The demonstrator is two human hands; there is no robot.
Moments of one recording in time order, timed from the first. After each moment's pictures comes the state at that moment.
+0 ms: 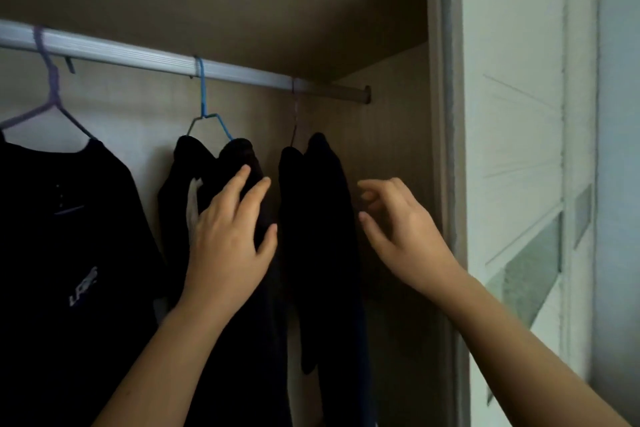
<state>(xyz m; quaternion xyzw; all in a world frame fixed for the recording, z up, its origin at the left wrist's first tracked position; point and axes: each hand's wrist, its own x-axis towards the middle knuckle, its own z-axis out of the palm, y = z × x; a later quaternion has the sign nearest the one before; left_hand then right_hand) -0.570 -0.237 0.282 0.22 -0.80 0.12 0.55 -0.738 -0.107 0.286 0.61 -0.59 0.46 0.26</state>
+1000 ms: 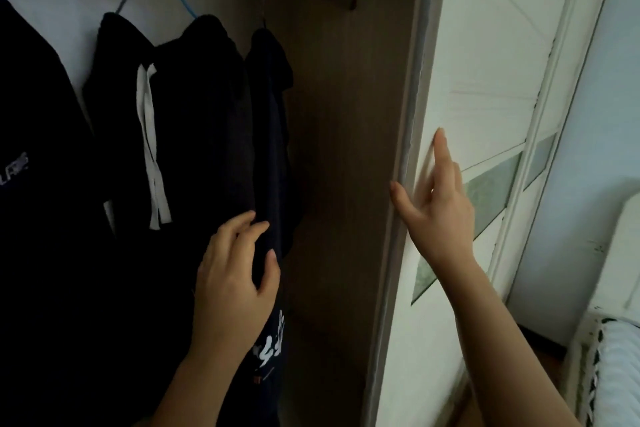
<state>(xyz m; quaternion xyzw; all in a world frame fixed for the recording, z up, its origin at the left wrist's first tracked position) -0.592 -0.170 0.142 0.23 -0.79 -0.05 0.57 -0.787 -0.056 0.204 0.41 -0.73 0.46 0.30</state>
